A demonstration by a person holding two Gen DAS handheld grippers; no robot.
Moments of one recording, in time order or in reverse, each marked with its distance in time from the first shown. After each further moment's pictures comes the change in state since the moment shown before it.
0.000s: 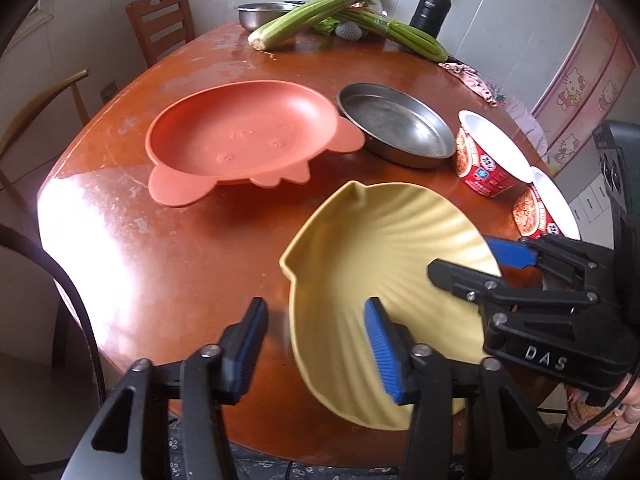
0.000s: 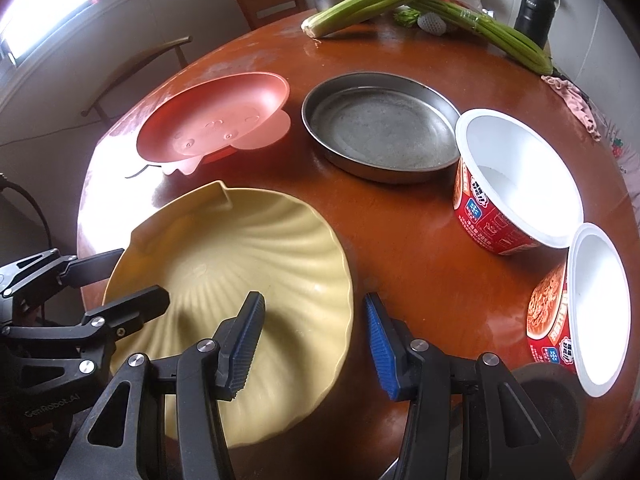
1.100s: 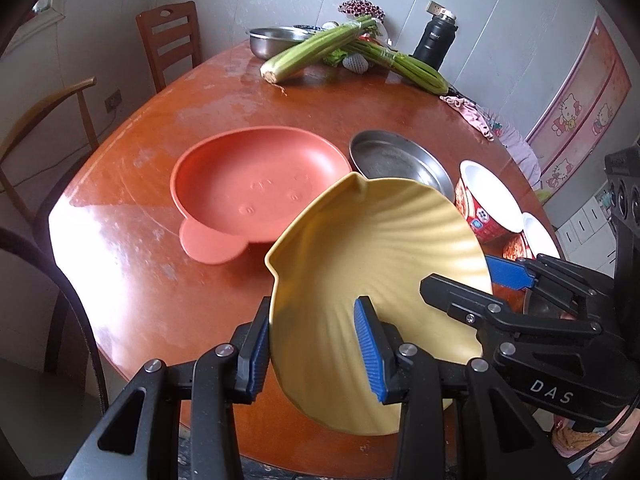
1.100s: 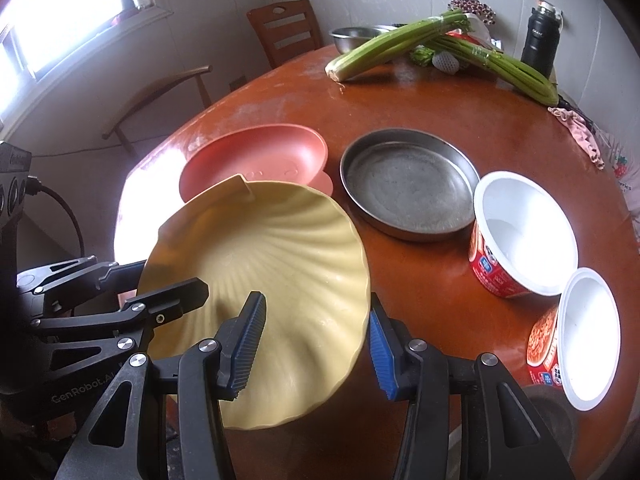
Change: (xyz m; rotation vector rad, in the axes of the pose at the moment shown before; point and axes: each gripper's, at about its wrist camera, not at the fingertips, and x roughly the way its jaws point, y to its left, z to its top) left arm -0.027 0.021 0.027 -0.034 -0.080 -0.021; right arm -0.030 0.025 0.024 -0.002 -0.104 0.034
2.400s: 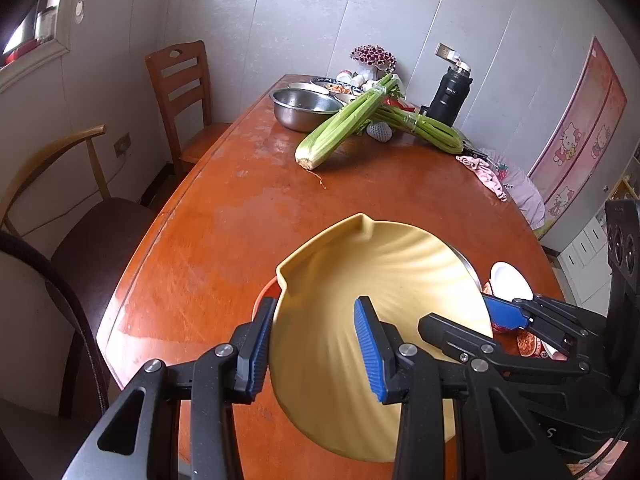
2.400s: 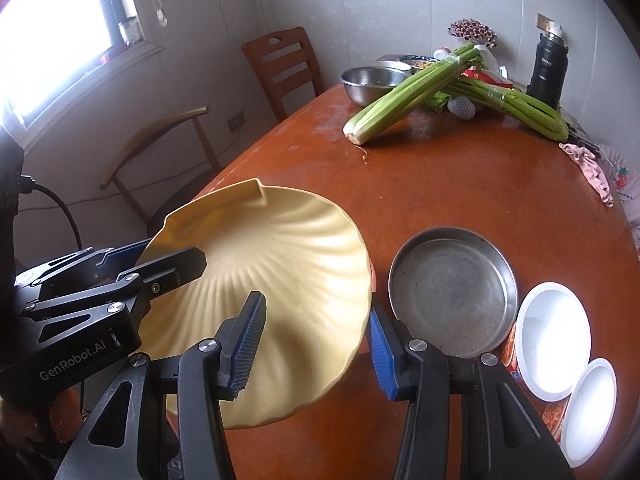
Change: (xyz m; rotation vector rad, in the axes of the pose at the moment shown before) left arm -0.026 0.061 0.102 0.012 -0.123 0.002; right arm 0.012 0.040 0.098 0.057 -0.076 -0.010
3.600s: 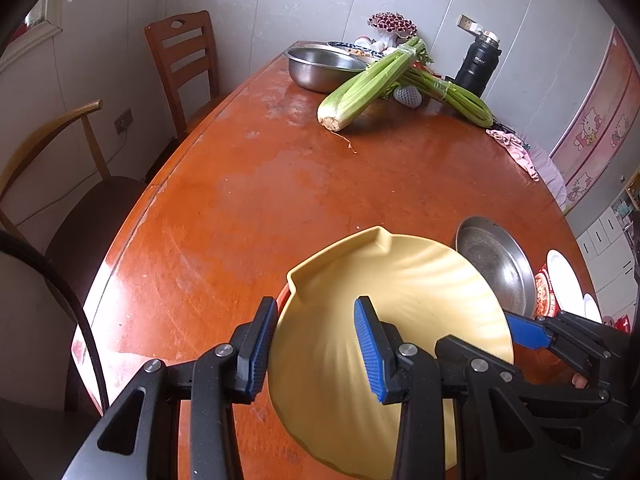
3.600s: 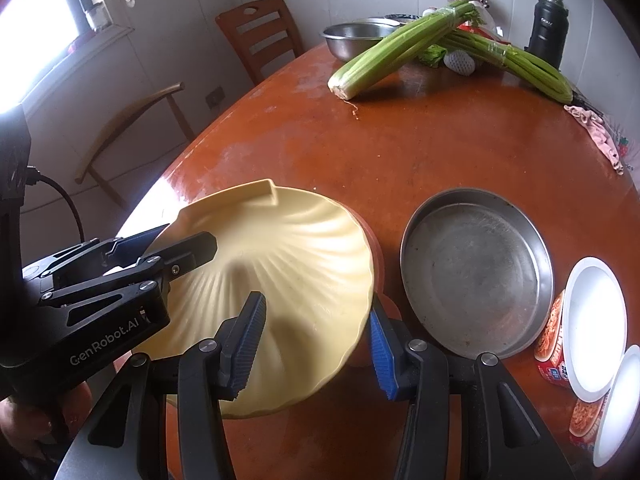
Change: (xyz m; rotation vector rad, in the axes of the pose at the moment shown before) left arm 0.073 0.024 -0.003 -0.006 0.098 0.049; right arm 0.060 -0.009 -0.005 0.056 0.116 -0.028
